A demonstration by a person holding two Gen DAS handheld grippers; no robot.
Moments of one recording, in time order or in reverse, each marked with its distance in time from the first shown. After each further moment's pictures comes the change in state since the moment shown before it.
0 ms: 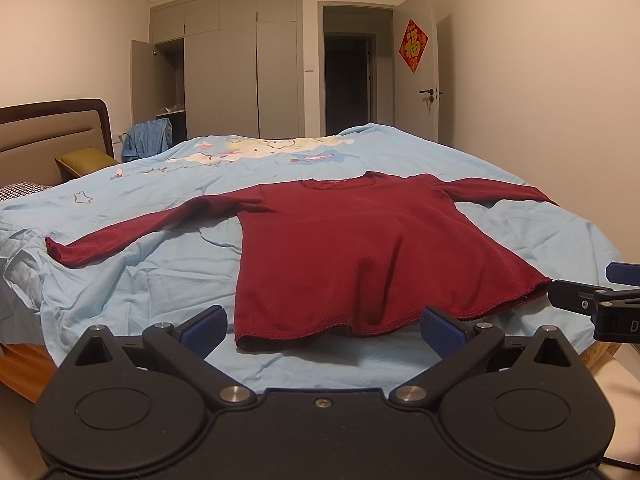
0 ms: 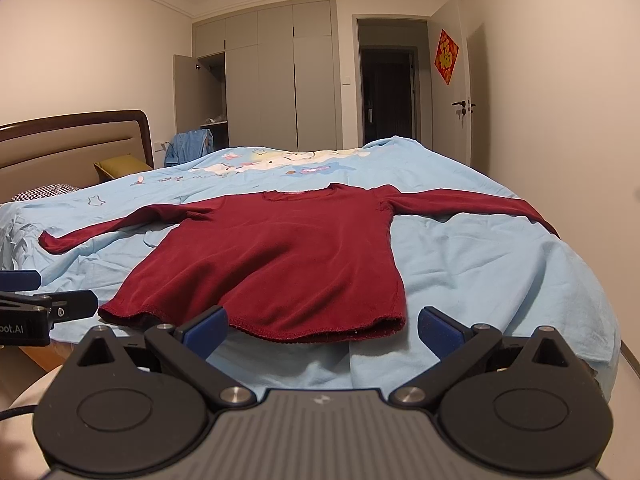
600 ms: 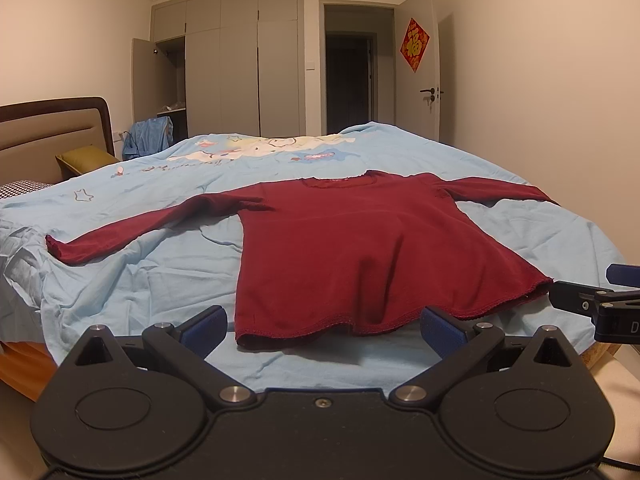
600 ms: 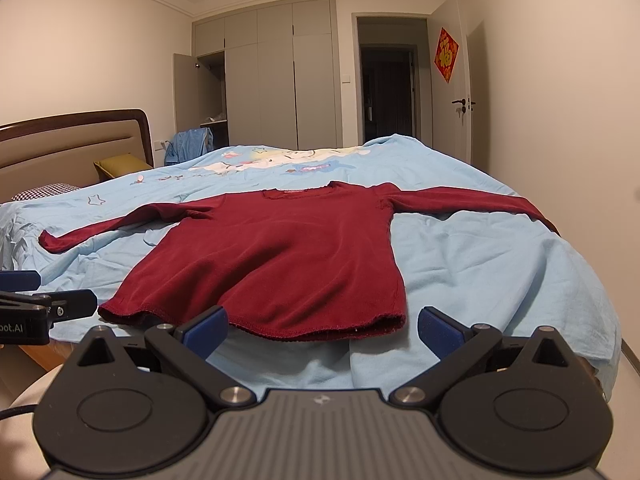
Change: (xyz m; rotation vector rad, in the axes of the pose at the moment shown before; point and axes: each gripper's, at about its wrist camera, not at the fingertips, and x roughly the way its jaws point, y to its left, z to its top) left arm -0.001 0.000 -0.001 -0.002 0.002 0.000; right arm 0.001 0.000 -0.001 0.002 0.004 0.001
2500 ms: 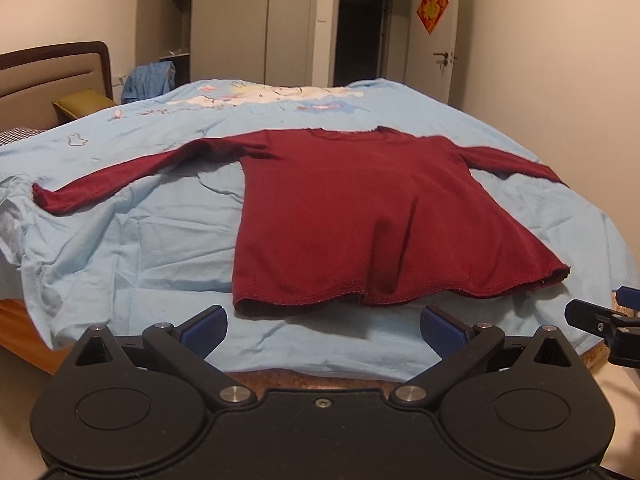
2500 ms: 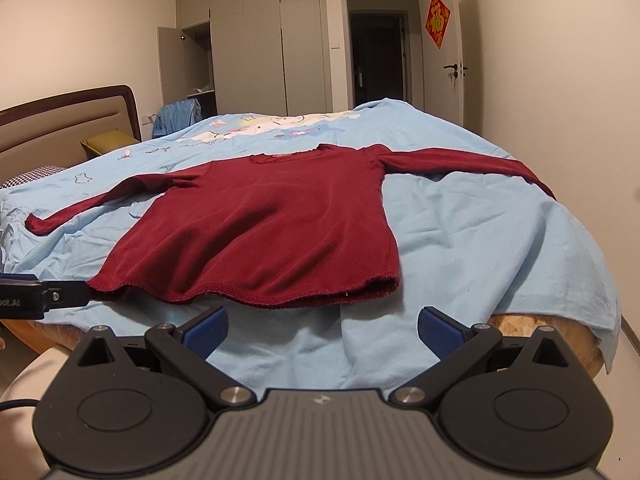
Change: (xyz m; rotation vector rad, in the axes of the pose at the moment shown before) left arm 0.037 0.016 0.003 -0.063 0.165 -0.034; right arm 0.017 -0.005 -0.007 0.035 0.126 -0.022
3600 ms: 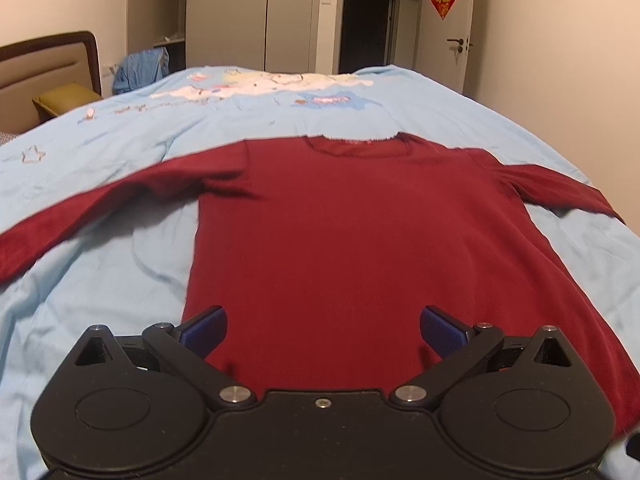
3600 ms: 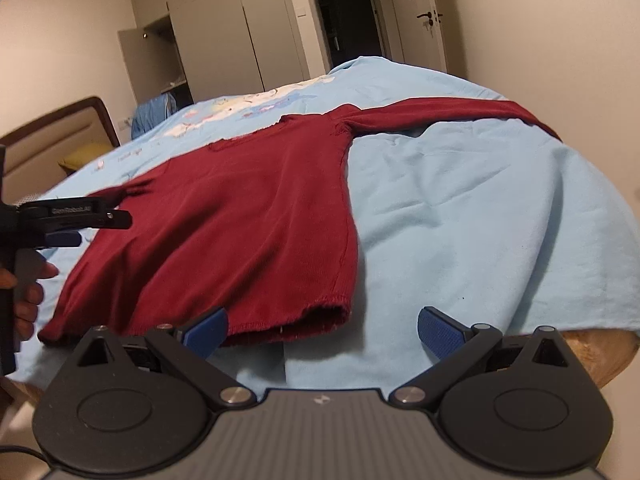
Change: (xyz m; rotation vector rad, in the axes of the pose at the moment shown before) left arm 0.167 -0.002 0.108 -0.009 0.044 0.024; right arm 0.079 -0.060 0.022 0.170 0.097 0.034
